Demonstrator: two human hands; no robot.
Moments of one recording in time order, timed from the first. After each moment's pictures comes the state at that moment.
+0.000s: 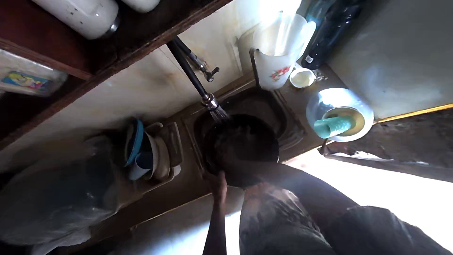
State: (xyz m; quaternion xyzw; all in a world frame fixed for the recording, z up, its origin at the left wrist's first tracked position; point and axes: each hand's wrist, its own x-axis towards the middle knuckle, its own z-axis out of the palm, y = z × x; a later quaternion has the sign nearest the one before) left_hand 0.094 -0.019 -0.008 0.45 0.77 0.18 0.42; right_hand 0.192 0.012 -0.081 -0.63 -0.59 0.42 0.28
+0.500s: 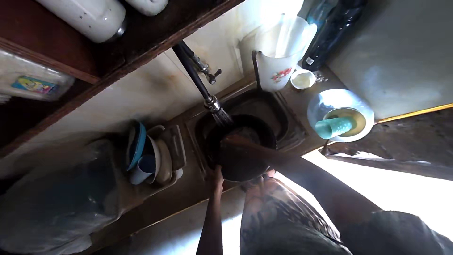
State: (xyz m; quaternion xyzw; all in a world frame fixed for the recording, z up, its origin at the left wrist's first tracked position) left_hand 0.084 0.020 -0.027 0.43 0.77 0.14 0.45; right_hand 0.266 0.054 -0.021 -0.58 -0.46 0.62 0.26
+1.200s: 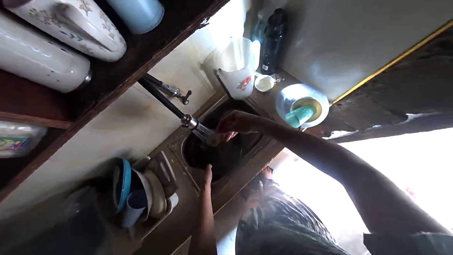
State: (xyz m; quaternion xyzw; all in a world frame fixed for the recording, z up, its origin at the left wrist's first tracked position) left_hand 0.100 0.079 -0.038 0.62 0.70 0.08 0.35; right_hand 0.370 0.016 0.121 -0.54 -0.44 0.59 0.41
